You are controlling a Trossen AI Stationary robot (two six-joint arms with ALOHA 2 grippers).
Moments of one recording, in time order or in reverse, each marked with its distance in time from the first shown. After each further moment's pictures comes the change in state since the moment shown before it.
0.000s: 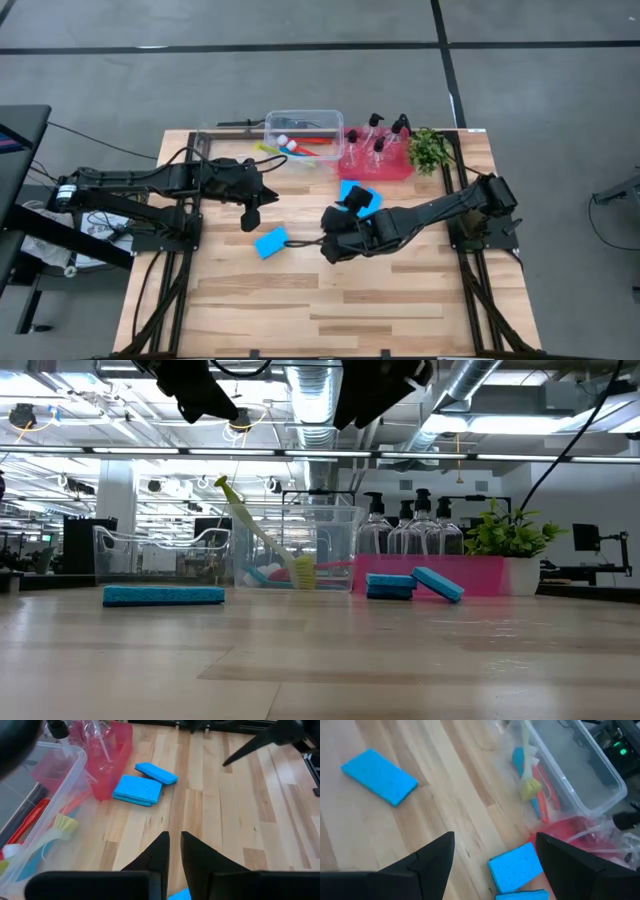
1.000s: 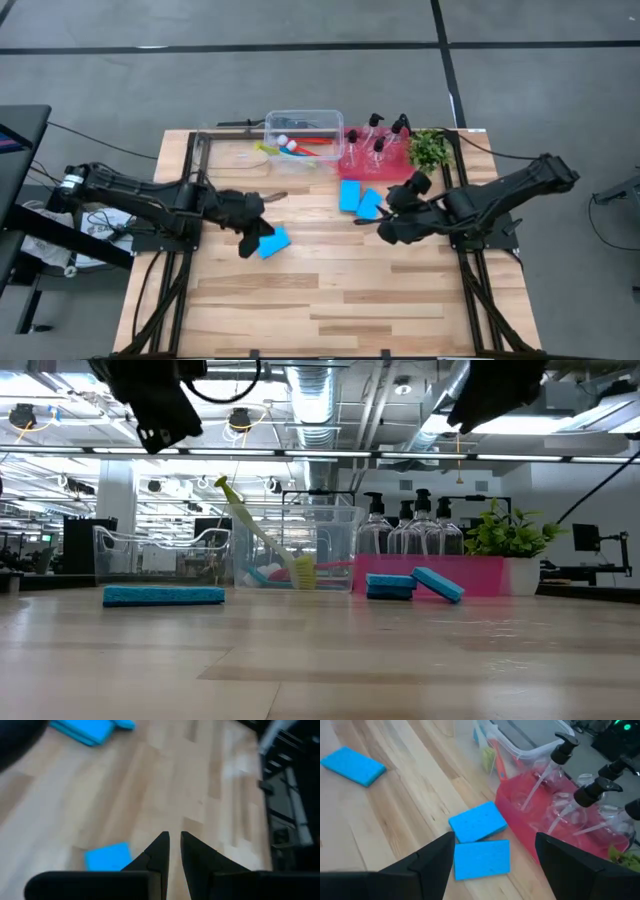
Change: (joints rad) left arm -0.204 0.008 -0.148 0.060 0.046 -0.441; right arm 0.068 -0.580 -0.535 0.007 0.048 0.171
